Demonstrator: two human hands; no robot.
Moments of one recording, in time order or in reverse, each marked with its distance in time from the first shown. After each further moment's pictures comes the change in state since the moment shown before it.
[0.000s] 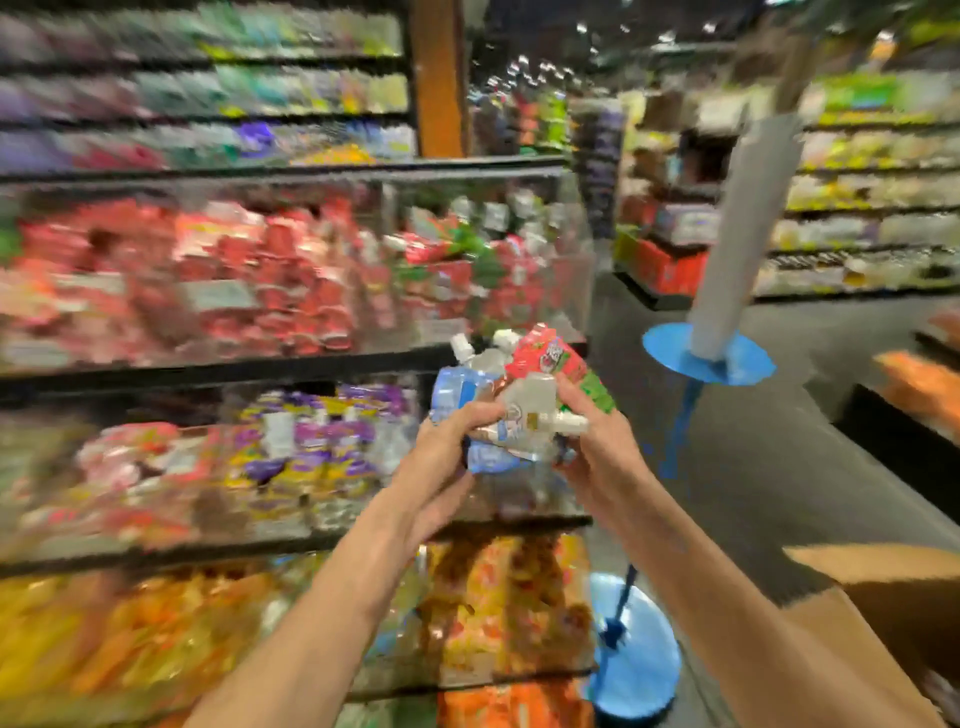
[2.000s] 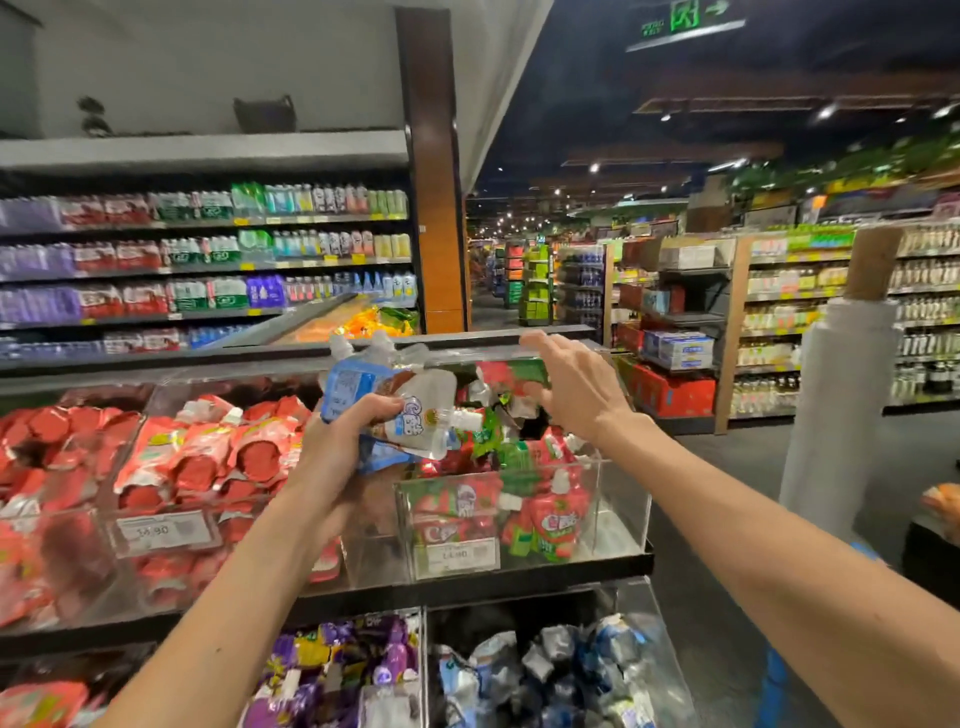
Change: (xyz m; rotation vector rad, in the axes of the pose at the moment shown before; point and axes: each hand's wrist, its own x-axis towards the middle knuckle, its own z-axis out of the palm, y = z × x) left_hand 0.162 0.208 -0.047 0.180 0.228 0.380; right_hand 0.261 -0.150 0.106 -1.602 0.040 -0.984
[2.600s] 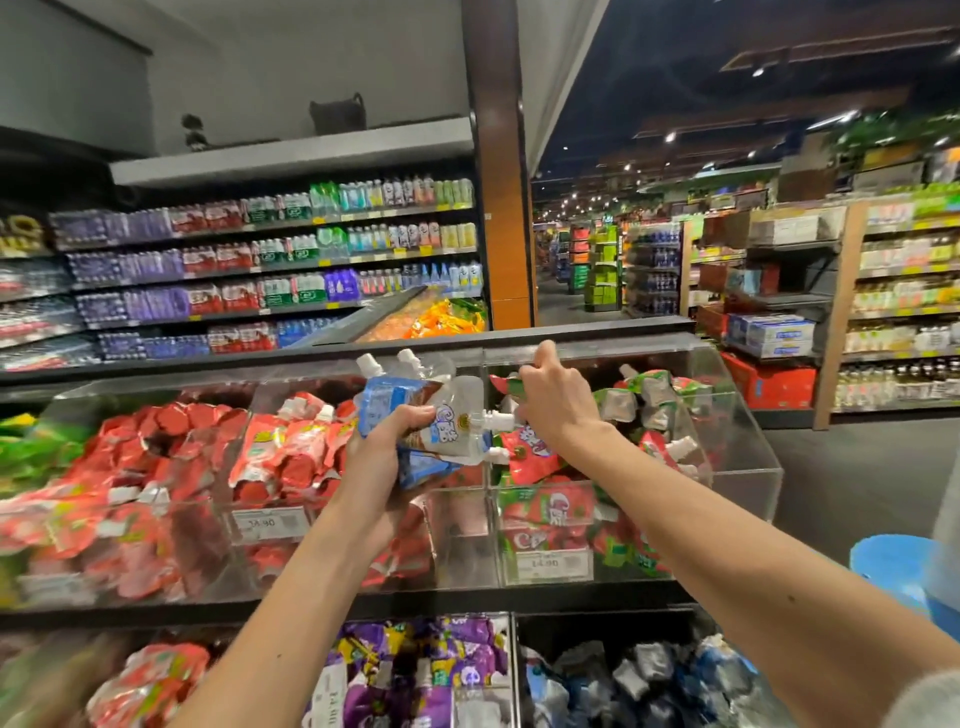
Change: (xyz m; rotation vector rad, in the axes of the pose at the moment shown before) left_hand 0.012 0.007 -0.048 -0.027 0.108 -0.069; right_hand 0.046 -0.087 0.079 -0.099 -0.080 -0.008
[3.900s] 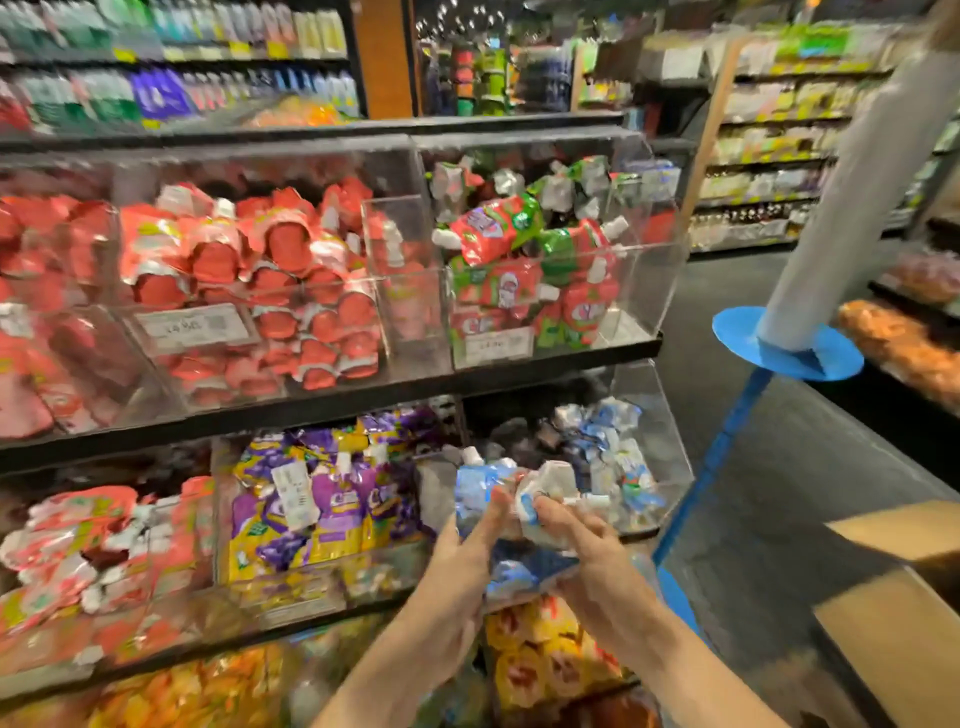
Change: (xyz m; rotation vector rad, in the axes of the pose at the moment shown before) left_hand -0.184 -0.165 -0.055 0.045 -0.261 -0.587; right_hand -0.345 -0.086 0.008 1.740 -0.225 1.144
